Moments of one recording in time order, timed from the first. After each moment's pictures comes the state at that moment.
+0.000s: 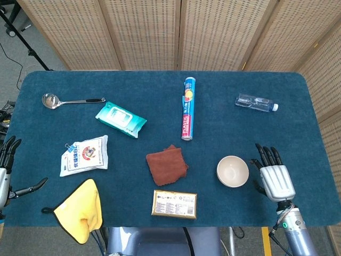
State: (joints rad) left arm -0.06 -1.13 -0.09 -1.72 1.53 1.60 -0.14; right arm 0.22 -1.21 0.09 -1.81 -1.40 1.30 -0.47
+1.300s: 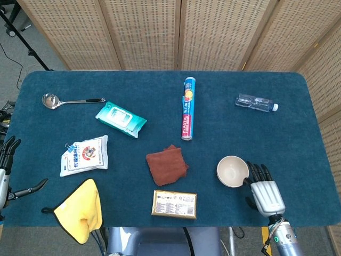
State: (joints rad) left arm -0.06 -1.12 -0.09 -1.74 1.55 1.61 -0.16; right arm 0.19 -1.28 -0.01 -1.86 -1.38 1.30 -0.57
